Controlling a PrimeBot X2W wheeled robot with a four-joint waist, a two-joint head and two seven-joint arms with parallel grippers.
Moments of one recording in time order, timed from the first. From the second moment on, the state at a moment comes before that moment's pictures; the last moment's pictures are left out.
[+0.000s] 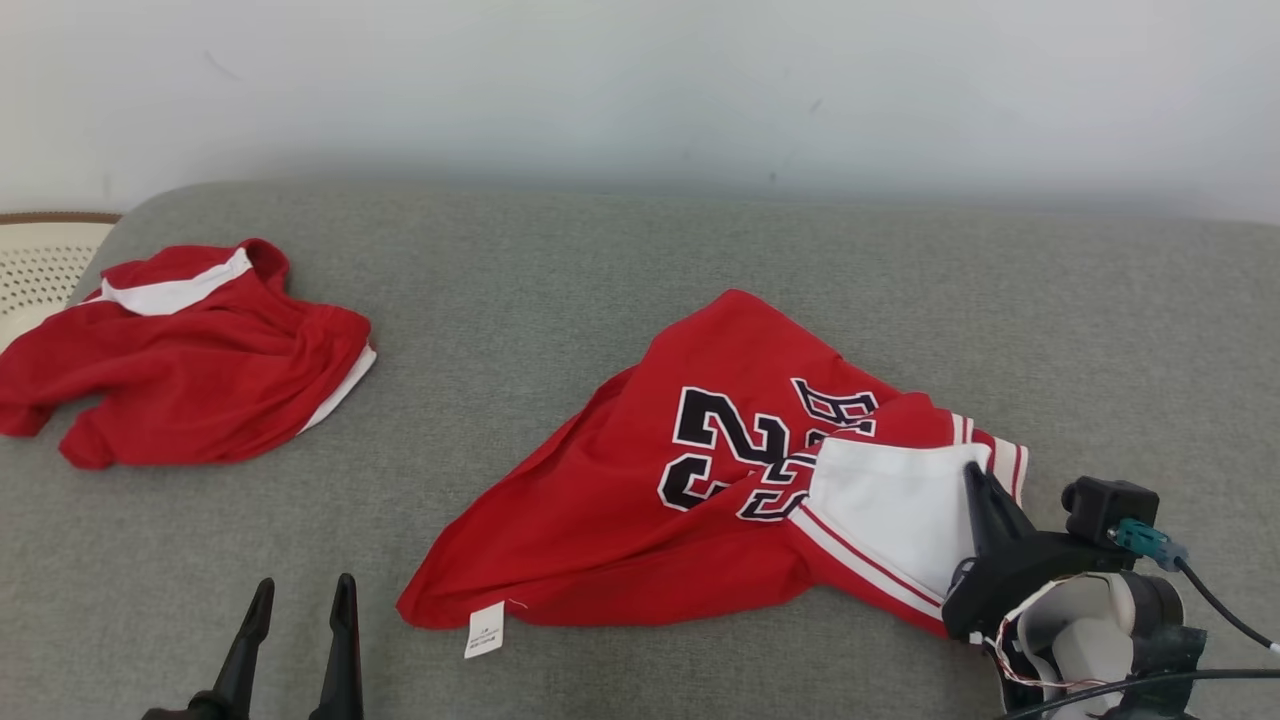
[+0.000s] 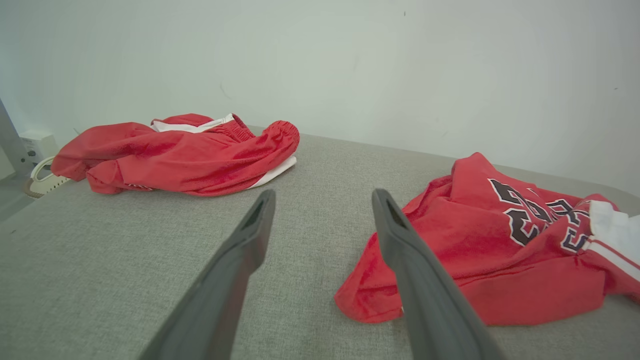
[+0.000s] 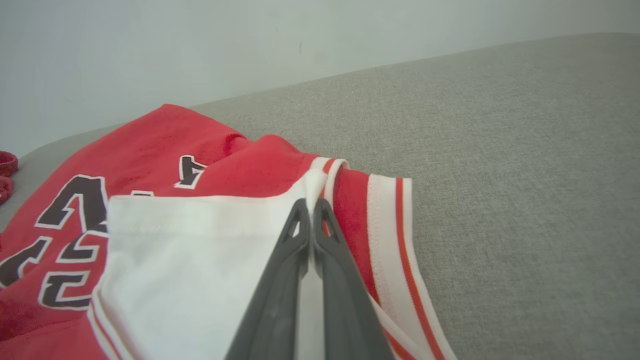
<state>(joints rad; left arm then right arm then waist) -0.02 0.14 -0.08 -0.01 -0.26 0.05 -0.26 -0.45 -0.18 0.21 0.71 0.35 0.13 -0.19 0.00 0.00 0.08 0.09</state>
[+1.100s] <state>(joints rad) 0.00 0.10 0.03 -0.01 -0.23 -0.01 -0.26 -0.10 -0.53 0.70 0.12 0.77 0.13 -0.01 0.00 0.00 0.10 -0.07</state>
